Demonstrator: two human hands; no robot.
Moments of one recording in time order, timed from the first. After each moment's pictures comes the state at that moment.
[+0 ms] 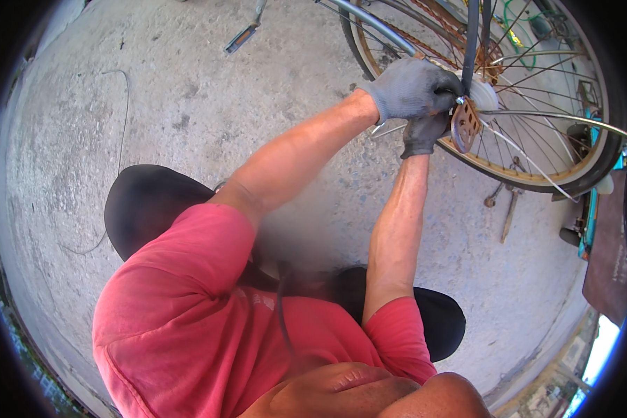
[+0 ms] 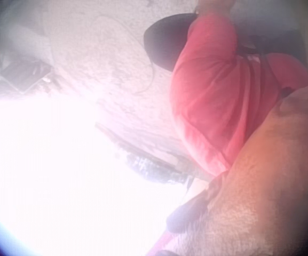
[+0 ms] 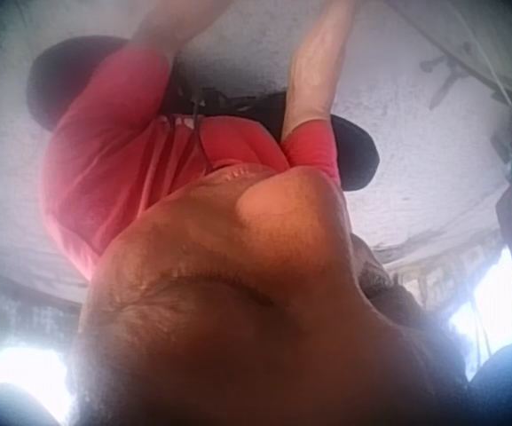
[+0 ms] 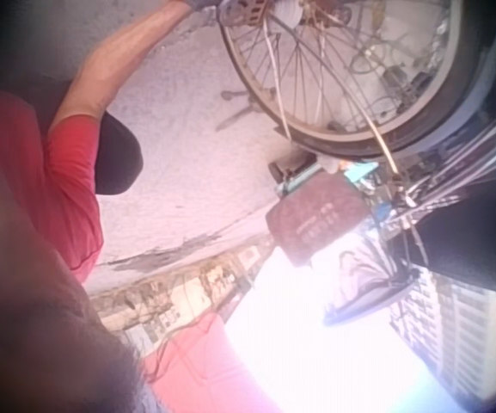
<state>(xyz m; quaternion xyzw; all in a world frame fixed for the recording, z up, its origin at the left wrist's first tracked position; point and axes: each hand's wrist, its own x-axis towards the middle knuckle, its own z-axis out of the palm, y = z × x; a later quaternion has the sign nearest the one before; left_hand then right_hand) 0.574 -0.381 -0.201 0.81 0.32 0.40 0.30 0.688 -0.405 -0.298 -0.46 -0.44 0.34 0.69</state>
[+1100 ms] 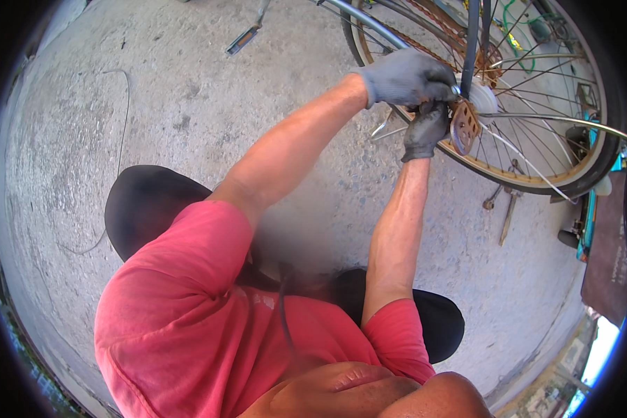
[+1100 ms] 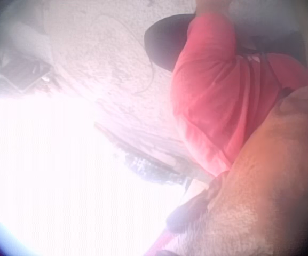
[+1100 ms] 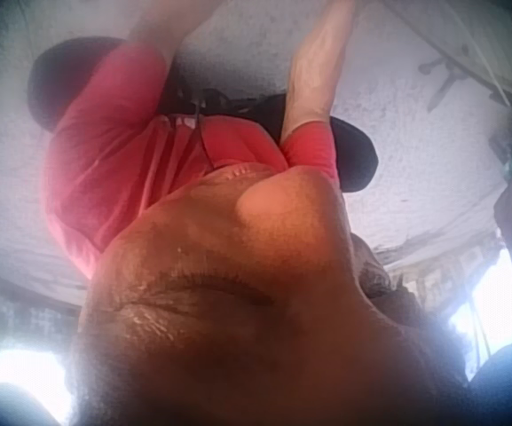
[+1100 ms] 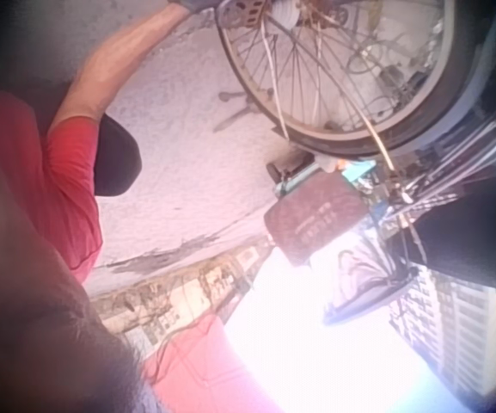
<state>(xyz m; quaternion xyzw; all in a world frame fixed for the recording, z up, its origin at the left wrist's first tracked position) 0.552 -0.367 -0.193 0.81 0.28 0.39 0.33 0.695 -0.404 -0.300 -0.50 -0.42 0.37 0.66</state>
